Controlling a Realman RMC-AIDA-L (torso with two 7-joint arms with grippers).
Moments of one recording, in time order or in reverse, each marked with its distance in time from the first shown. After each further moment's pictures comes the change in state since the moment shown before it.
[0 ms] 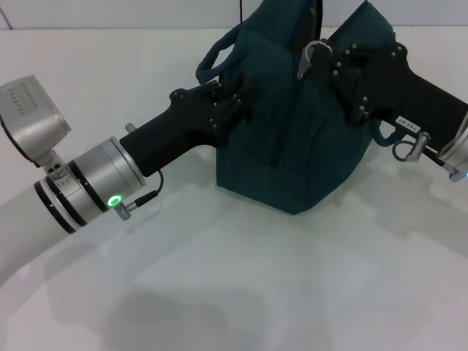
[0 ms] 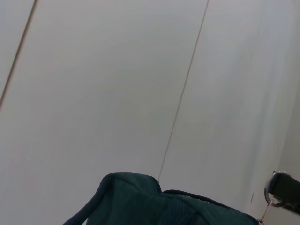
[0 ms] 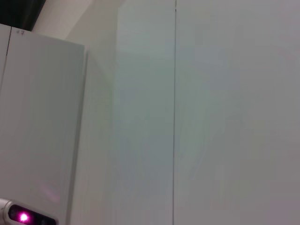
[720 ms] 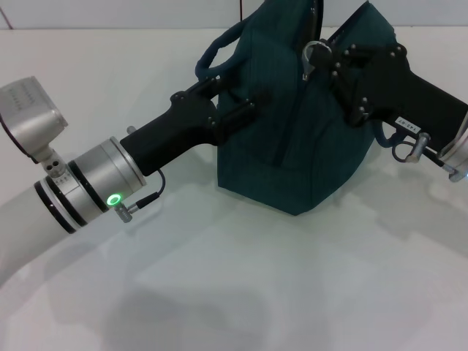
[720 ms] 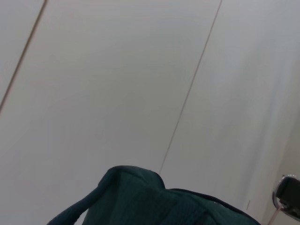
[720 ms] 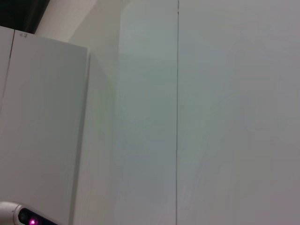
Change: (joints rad) left arm -0.002 0.000 -0.003 -0.003 0.002 -0.002 -0.078; right arm 0.000 0.000 0.000 -0.001 -0.004 -0.009 0.003
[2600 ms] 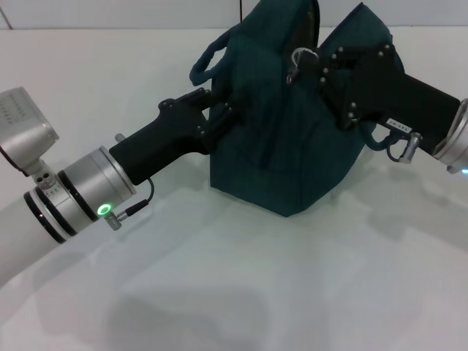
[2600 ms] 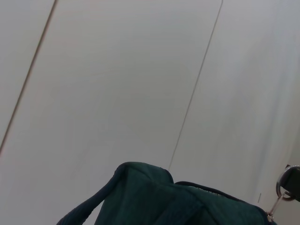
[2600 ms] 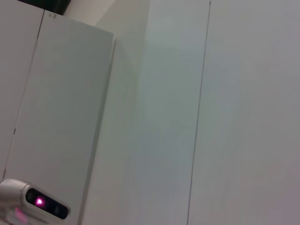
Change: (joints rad) left arm 0.051 0.000 -0.001 0.040 0.013 -0.009 0.035; right arm 0.019 0.000 0.067 -0.025 -0.128 0.010 -0.037
